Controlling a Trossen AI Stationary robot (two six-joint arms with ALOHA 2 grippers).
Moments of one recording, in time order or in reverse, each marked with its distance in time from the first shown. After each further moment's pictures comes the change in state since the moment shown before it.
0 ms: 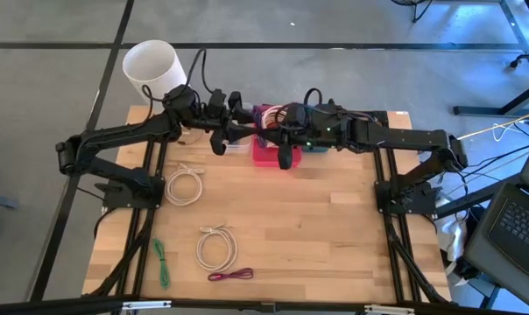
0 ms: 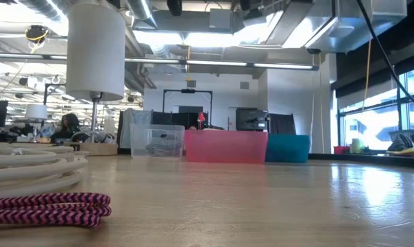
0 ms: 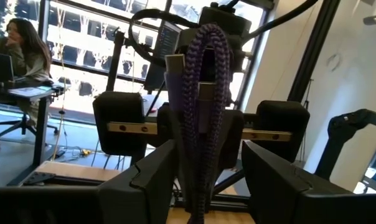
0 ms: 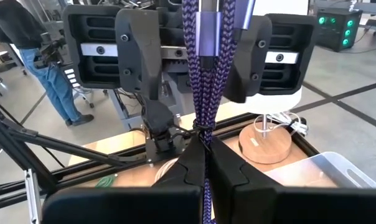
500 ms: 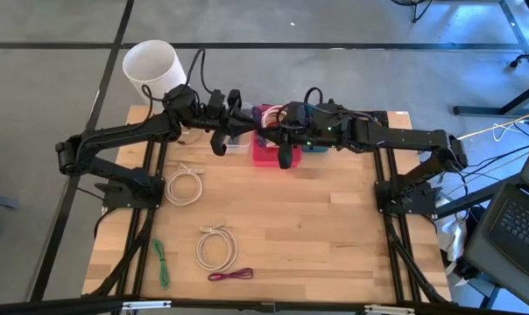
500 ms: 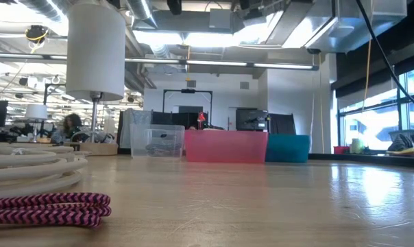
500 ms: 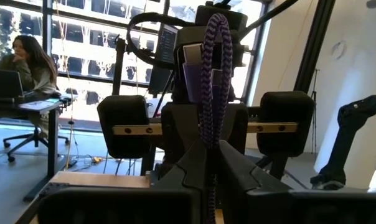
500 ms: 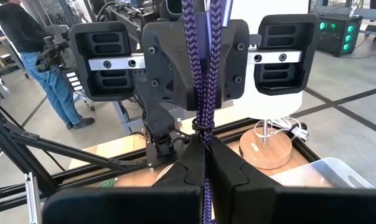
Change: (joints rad) left arm 0.000 0.000 0.000 0.000 0.000 0.086; right arm 0.000 0.000 0.000 0.018 -0.003 -0.008
